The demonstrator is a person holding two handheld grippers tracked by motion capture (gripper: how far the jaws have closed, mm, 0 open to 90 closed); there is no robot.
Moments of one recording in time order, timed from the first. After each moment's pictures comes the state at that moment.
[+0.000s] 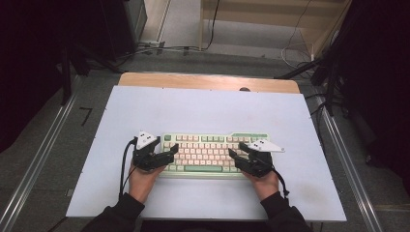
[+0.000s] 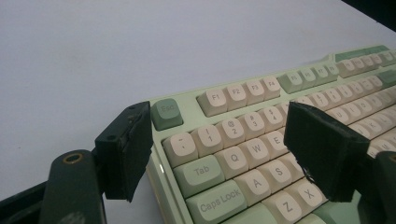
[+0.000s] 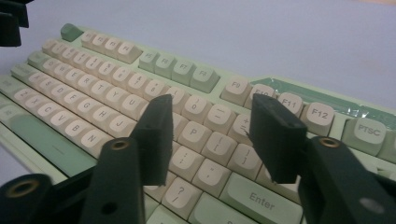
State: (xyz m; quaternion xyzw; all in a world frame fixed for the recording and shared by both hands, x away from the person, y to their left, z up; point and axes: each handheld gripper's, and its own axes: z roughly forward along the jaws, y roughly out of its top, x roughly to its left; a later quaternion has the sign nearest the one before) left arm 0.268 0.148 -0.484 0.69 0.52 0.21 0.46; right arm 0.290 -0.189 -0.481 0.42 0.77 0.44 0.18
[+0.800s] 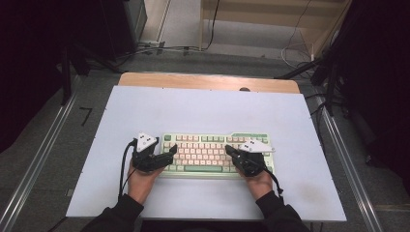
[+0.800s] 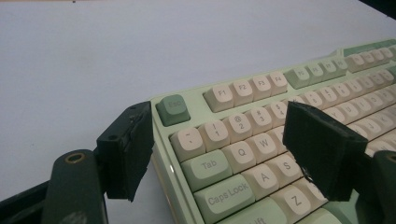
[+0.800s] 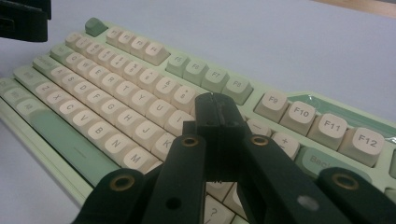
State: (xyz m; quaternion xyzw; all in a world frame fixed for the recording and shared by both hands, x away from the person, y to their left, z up) left arm 0.265 0.149 -0.486 0.69 0.52 0.23 0.45; right arm 0.290 -0.169 -0.482 0.38 0.79 0.44 0.18
